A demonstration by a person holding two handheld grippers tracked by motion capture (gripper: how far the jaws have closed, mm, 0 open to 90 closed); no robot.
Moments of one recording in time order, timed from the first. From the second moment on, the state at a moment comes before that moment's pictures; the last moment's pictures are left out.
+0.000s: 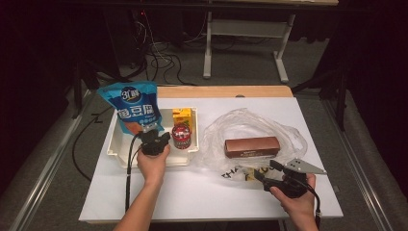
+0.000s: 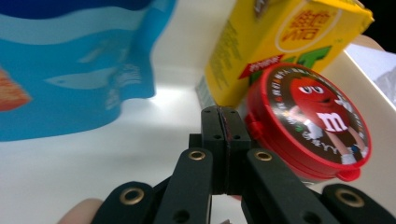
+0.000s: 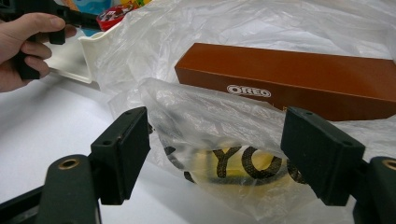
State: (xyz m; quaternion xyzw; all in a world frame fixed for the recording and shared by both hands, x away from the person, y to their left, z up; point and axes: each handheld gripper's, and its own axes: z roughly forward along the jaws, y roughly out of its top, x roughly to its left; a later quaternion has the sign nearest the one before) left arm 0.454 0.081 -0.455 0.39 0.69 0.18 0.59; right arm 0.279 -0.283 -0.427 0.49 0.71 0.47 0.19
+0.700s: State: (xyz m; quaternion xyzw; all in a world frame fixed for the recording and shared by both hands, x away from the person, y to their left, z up) left arm 0.452 0.070 -0.458 0.41 0.68 0.17 0.58; right arm 0.278 -0.286 -0.426 0.48 0.71 0.48 0.19
